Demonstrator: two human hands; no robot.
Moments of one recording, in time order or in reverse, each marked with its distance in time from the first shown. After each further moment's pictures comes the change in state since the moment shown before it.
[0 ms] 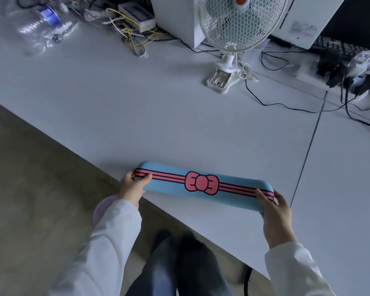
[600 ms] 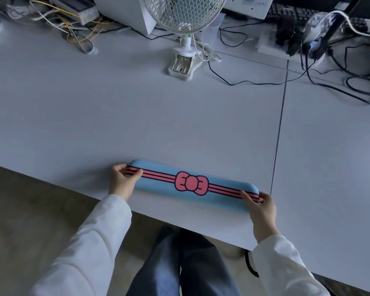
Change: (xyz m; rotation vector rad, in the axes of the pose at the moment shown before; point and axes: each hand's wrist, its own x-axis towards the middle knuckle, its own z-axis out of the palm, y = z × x) left_hand 0.025 0.019 0.036 0.355 -0.071 0.070; right_hand -0.006 0.036 -0.015 -0.254 0.218 0.088
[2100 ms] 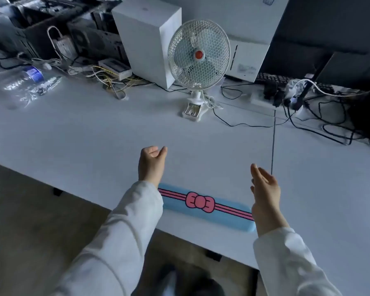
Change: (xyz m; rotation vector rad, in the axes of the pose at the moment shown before) left_hand -0.067 0.106 -0.016 -0.204 0.013 0.308; right_hand -0.075 -0.111 0.001 0.331 -0.038 -0.218
